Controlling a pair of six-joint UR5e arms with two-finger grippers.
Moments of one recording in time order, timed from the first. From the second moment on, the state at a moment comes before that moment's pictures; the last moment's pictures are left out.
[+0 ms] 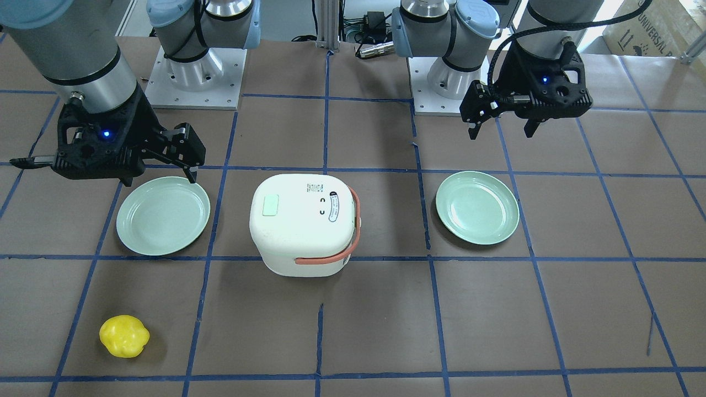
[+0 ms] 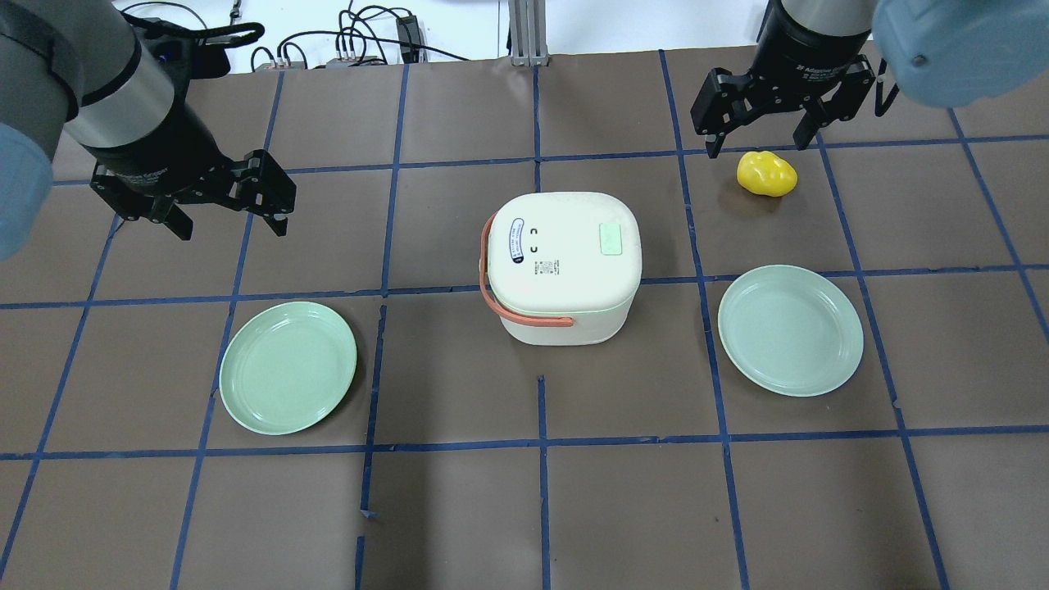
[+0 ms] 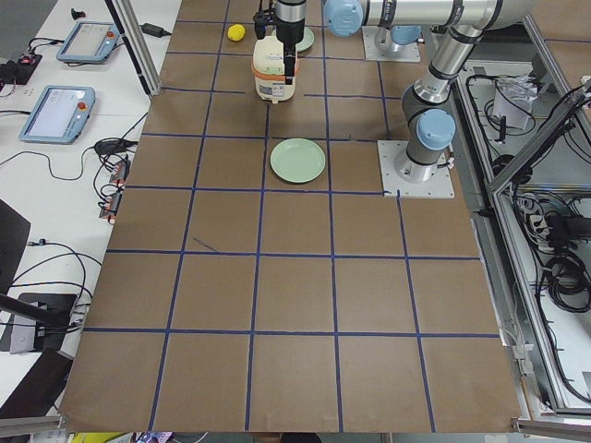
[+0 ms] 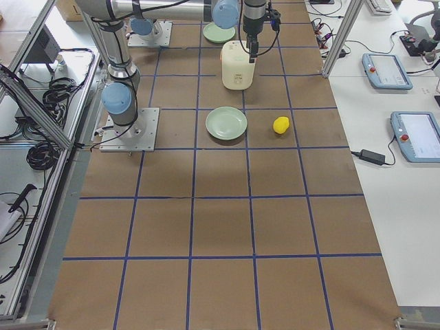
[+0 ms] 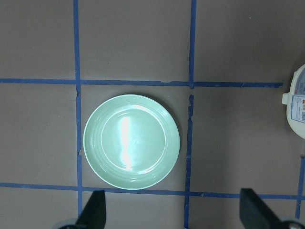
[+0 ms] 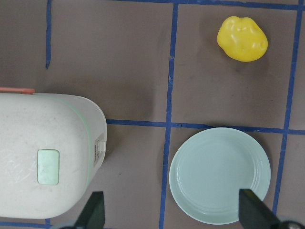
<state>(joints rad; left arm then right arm) -1.51 -1.48 -1.67 -1.53 1.62 0.03 1.57 -1.45 1.49 -1.65 -1.55 -0.06</state>
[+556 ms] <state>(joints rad) -1.51 -1.48 -1.67 -1.53 1.62 0.03 1.57 -1.45 1.49 -1.65 -1.55 -0.06</state>
